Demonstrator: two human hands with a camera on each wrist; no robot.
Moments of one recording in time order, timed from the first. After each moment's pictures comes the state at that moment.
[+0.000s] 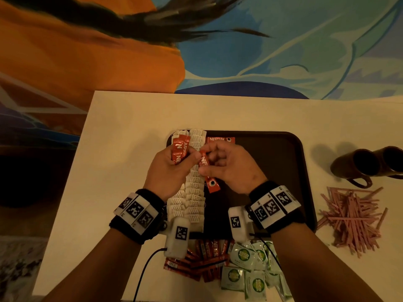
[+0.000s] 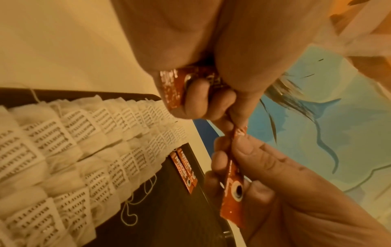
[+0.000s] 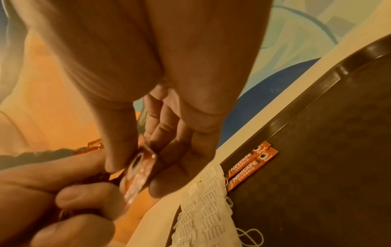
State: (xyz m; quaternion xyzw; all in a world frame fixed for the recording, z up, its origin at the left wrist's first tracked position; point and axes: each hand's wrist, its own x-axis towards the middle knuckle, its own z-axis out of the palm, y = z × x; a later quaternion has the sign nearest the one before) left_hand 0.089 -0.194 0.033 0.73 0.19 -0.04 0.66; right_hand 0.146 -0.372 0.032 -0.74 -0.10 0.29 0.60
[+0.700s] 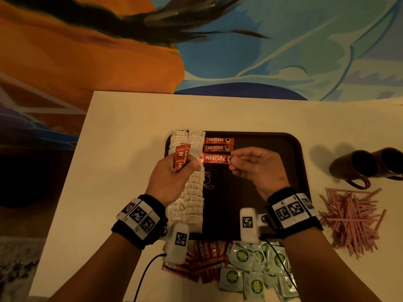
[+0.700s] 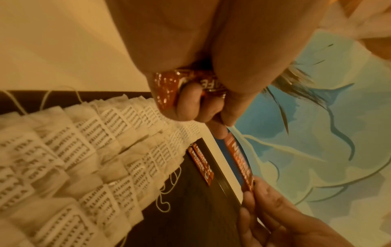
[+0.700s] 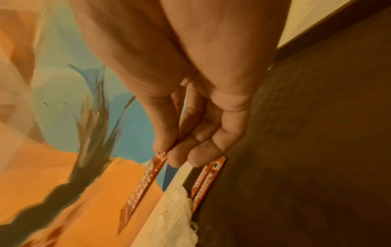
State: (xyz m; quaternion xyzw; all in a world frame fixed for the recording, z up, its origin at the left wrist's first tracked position) left_hand 0.079 -0.198 0.022 0.74 0.20 -0.08 0.64; right_hand 0.148 -0.424 0.018 -0.68 0.10 0.23 0.69
